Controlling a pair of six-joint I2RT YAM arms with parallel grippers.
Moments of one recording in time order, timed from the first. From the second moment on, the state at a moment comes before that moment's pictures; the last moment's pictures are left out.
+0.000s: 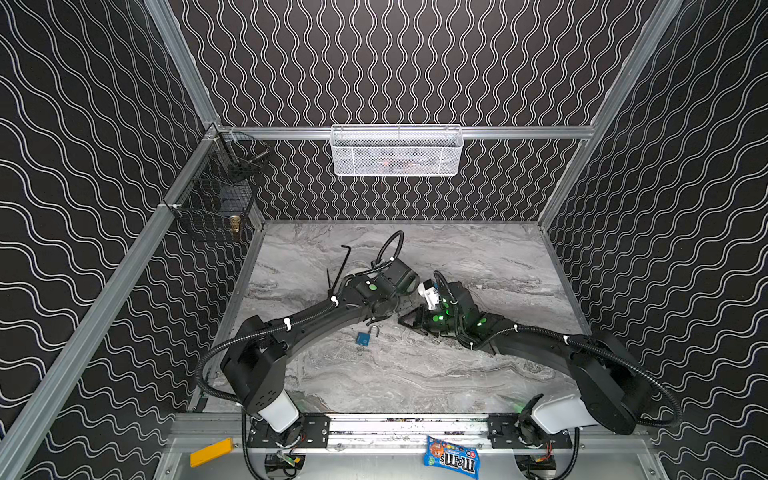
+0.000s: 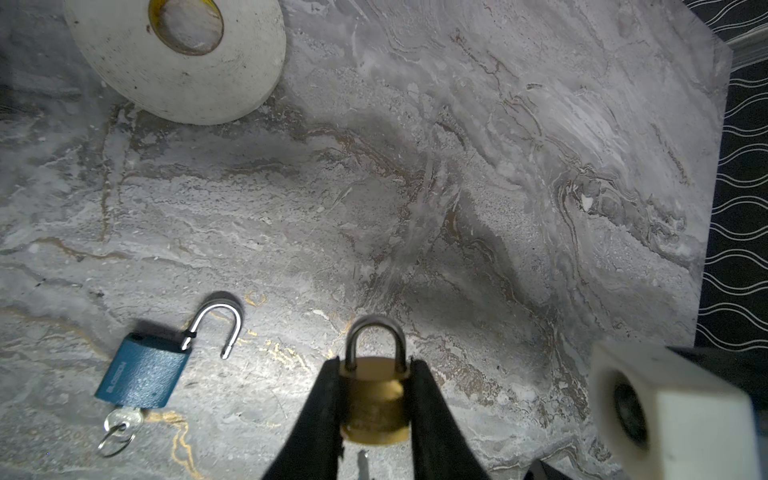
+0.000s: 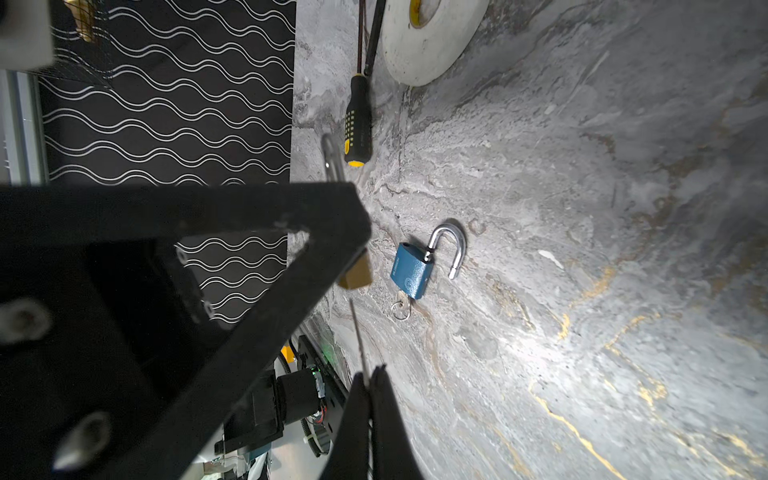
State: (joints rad) left arm -0.83 1.62 1.28 -0.68 -0.22 -1.06; right arm 0.73 1.46 0.71 0.18 -0.49 1.01
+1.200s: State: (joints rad) left arm -0.83 1.61 1.27 -0.64 -0.18 -1.06; right arm 0.65 1.46 0.72 0.19 -0.56 1.03
